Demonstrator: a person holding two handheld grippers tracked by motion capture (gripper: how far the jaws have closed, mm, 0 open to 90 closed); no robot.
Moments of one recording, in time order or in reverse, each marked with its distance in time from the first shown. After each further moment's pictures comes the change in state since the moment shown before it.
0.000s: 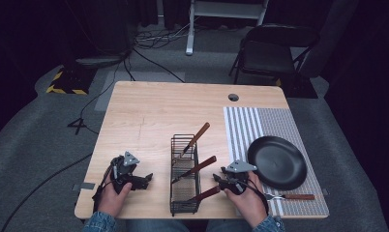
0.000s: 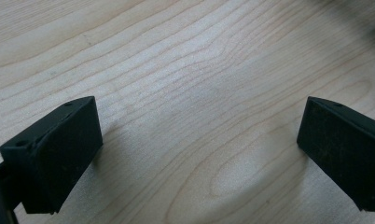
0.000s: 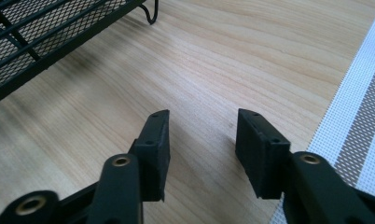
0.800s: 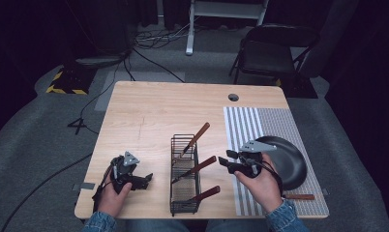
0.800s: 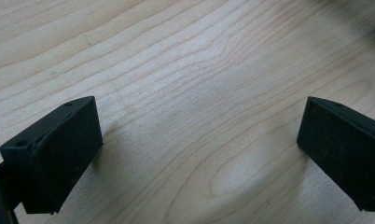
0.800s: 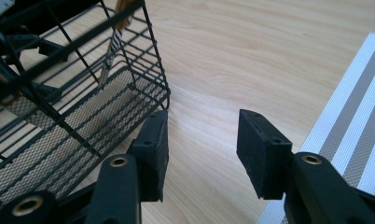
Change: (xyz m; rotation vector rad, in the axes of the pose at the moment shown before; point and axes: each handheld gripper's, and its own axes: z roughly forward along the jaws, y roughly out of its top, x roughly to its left) left arm 0.000 0.000 0.000 0.001 0.001 0.000; right arm -0.025 0.061 -0.049 -0.114 0.109 0.052
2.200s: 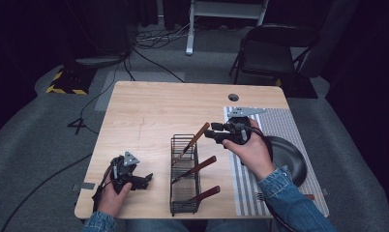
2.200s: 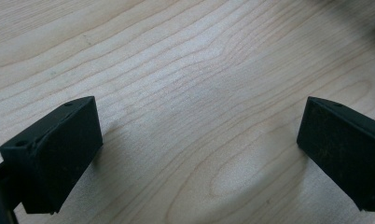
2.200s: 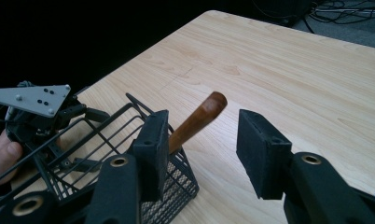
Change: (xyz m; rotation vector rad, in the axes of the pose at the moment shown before) left arm 0.000 0.000 0.000 0.000 0.000 0.001; right arm -0.003 0.095 0.022 -0.040 0.137 0.007
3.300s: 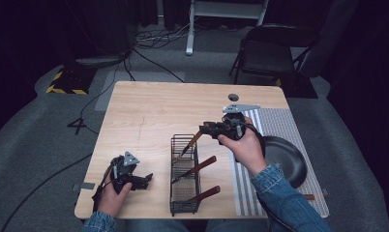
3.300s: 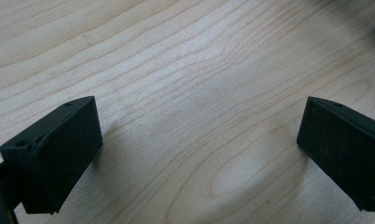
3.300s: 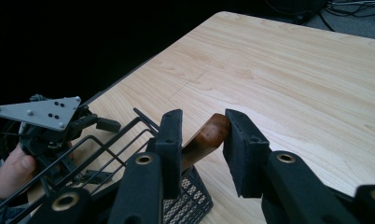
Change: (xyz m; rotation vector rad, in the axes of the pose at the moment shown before) left arm 0.000 0.000 0.000 -0.001 -0.001 -0.001; right arm -0.002 0.006 0.013 -0.006 0.057 0.035
